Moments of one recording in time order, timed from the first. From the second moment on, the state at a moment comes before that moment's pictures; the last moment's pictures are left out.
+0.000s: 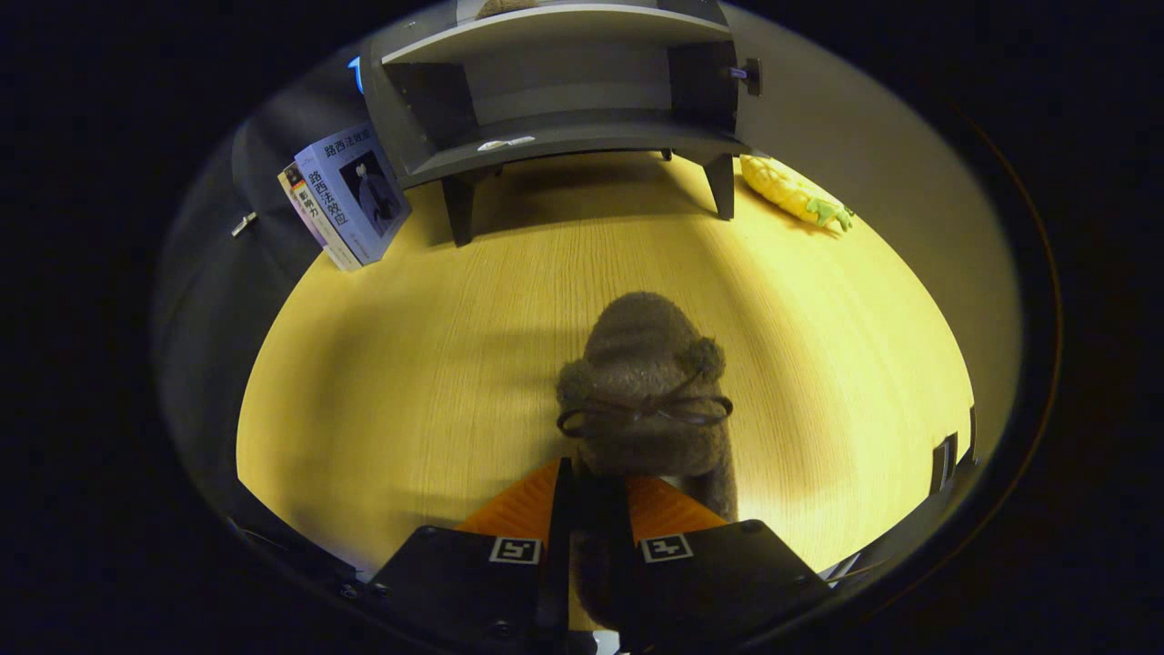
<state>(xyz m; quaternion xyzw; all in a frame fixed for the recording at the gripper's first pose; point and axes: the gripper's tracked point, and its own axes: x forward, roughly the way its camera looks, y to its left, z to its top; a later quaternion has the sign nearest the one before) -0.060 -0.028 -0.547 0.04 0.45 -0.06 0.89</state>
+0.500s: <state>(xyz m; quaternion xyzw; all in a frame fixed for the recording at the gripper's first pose) -0.017 -0.044 -0.558 0.02 0.39 -0.08 0.92</state>
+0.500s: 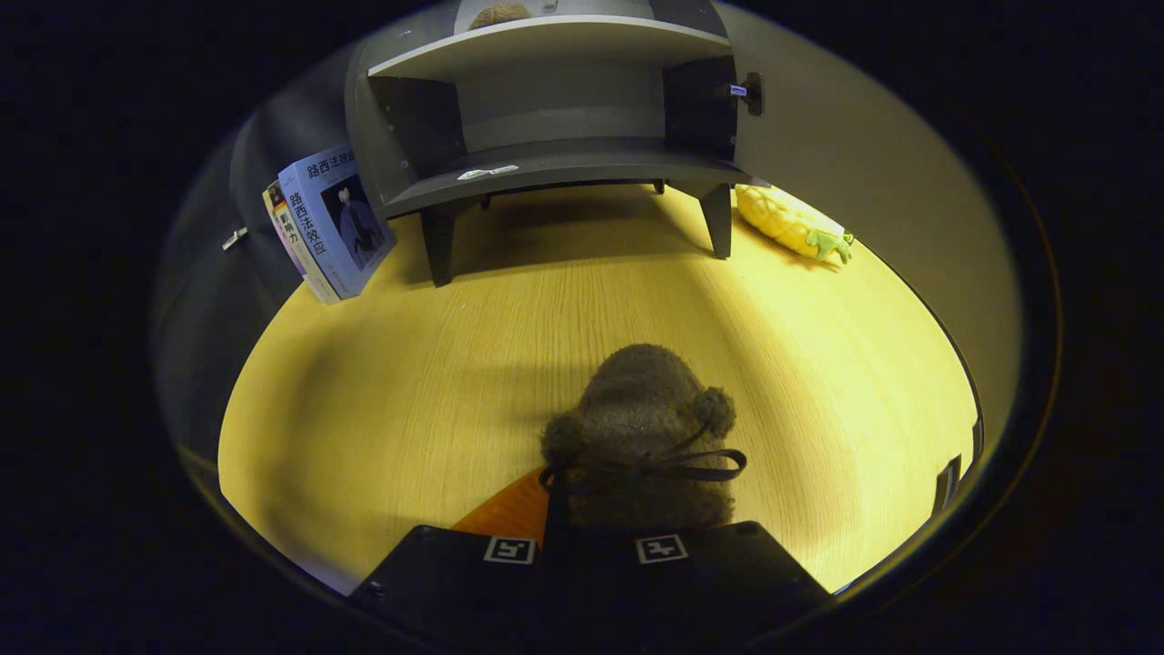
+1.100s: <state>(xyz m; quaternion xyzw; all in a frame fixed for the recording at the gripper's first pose) 0.014 -0.056 -0.560 0.01 0.38 -0.08 0.92</state>
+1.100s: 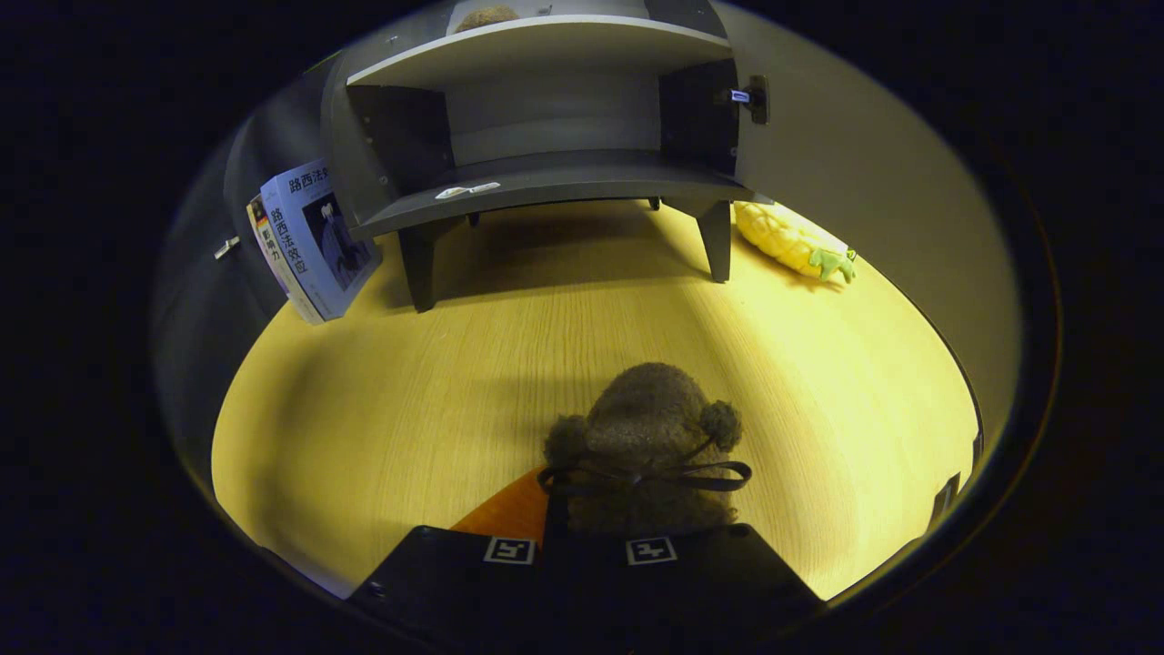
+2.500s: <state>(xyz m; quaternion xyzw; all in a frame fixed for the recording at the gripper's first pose) 0.046 -0.067 -0.256 -0.01 0.25 -0.12 0.96</state>
